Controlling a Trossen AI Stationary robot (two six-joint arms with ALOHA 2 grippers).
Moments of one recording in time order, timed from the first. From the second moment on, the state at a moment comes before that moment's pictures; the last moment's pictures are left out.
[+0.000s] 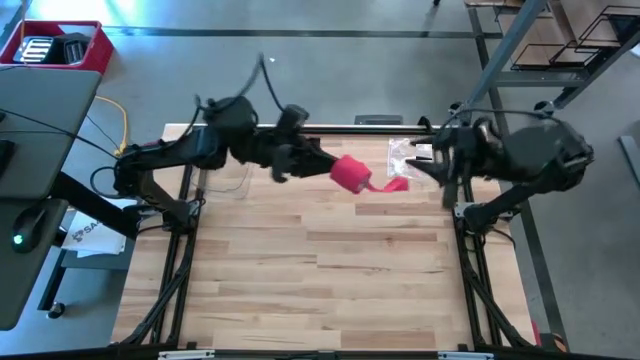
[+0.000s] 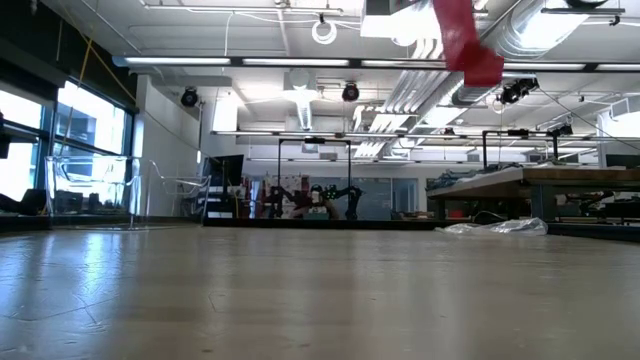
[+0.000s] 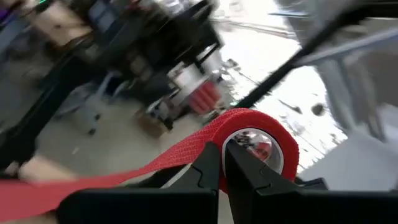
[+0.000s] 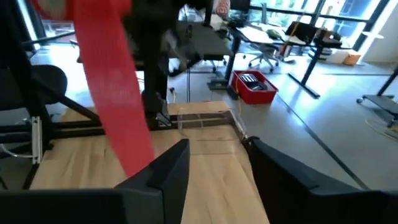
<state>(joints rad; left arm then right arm) 0.00 1.57 1.89 -0.12 0.27 -0.87 0.42 1.31 2.00 -1.06 0.68 0.10</state>
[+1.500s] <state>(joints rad) -0.02 1.42 1.89 -0.46 0.03 -0.86 0.29 1.54 2.00 -0.58 0.51 -0.18</state>
